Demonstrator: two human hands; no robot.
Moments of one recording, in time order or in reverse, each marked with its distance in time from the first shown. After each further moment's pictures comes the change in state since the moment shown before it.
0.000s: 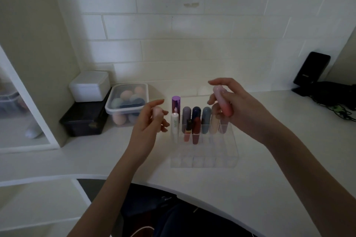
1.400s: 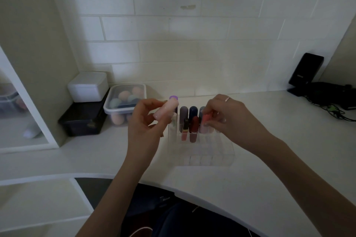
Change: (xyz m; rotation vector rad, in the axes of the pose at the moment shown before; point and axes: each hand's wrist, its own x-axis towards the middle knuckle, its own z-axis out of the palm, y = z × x) left_hand -0.019 0.032 0.013 -0.100 0.164 0.096; right_hand -0.015 0.009 0.009 -0.948 0.069 -0.353
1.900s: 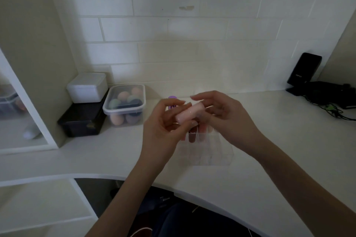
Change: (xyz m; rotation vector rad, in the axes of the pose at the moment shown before) left_hand -0.014 0.016 0.021 -0.115 -0.207 -0.002; right_hand -0.006 -0.020 0.002 0.701 0.051 0.143
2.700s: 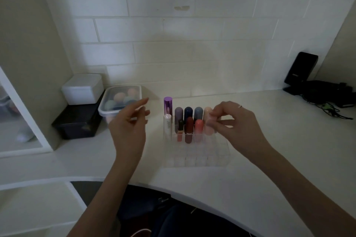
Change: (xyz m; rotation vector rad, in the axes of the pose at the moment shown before) left_hand 0.021 -0.030 -0.037 0.373 0.418 0.129; right_hand -0.012 0.036 -0.017 -0.286 0.203 -0.049
